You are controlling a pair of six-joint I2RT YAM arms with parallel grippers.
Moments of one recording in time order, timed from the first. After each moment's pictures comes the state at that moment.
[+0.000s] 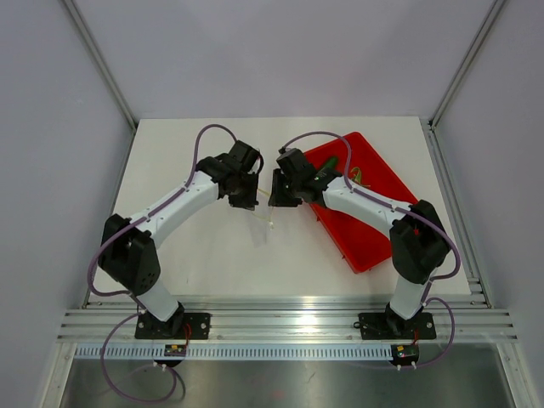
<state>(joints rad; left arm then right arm) -0.59 1.62 1.39 -0.84 -0.01 -0.47 0.73 1.79 1.40 -0.44 -0.01 0.65</state>
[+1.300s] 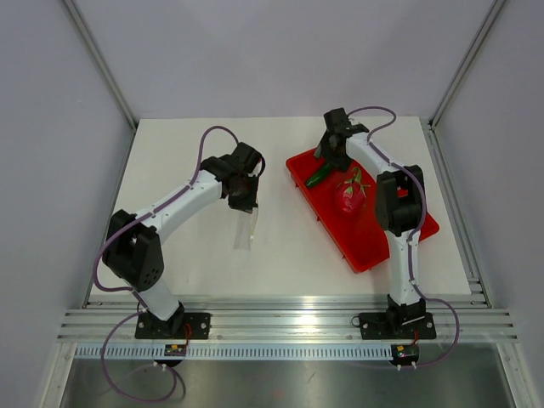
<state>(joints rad) -0.59 1.67 1.39 -0.87 -0.03 -0.44 0.30 2.23 1.90 -0.69 0.19 0.75</state>
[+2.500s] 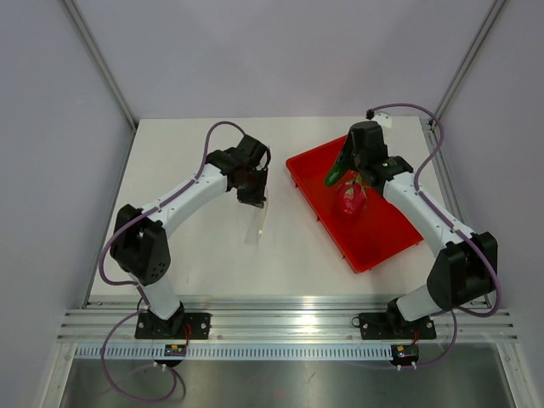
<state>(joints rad) -0.60 1.72 1.49 -0.86 0.07 -0.44 0.34 1.52 1.30 -0.39 0.31 0.56</state>
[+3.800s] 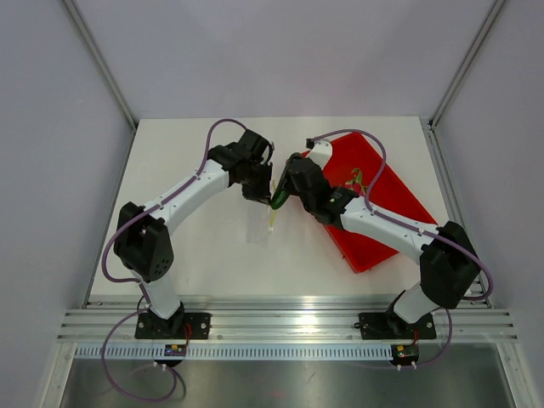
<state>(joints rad) -0.60 1.76 1.56 -0.86 0.16 -0.47 0.80 1.56 1.16 -0.08 0.54 0.69</state>
